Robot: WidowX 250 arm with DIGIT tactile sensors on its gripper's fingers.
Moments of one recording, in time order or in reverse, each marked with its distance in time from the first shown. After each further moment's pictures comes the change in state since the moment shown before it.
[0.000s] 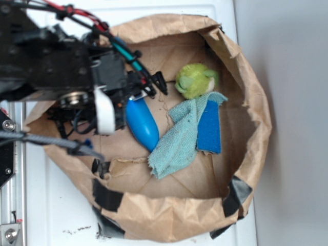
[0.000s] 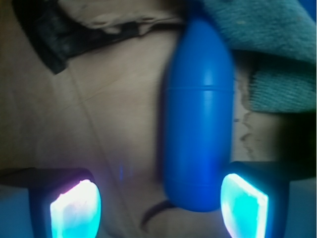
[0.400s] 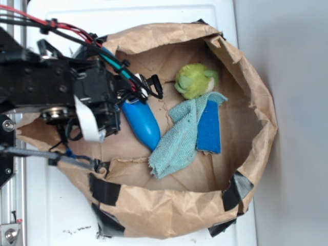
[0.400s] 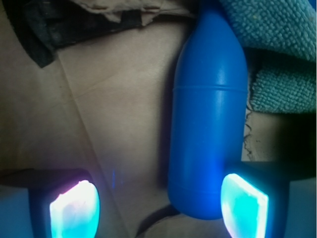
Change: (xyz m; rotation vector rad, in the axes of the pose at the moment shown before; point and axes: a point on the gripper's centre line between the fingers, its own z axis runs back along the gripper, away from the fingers) arm 0.005 -0.001 -0.012 0.005 0.013 0.037
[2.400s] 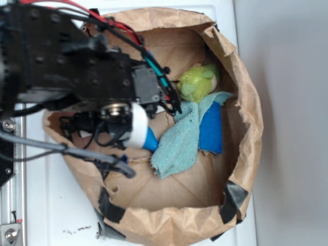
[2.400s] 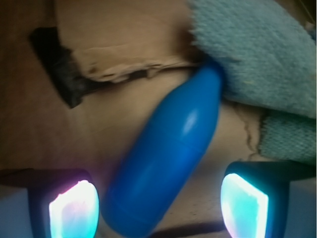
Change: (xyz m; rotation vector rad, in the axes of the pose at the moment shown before) arm 0.005 0.018 0.019 -0.123 -0.050 -0.010
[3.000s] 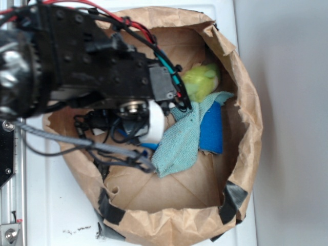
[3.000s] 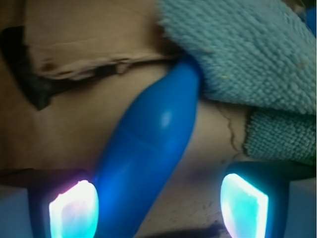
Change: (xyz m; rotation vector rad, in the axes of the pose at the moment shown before) arm 0.007 0.020 -0.016 0.007 0.023 0.019
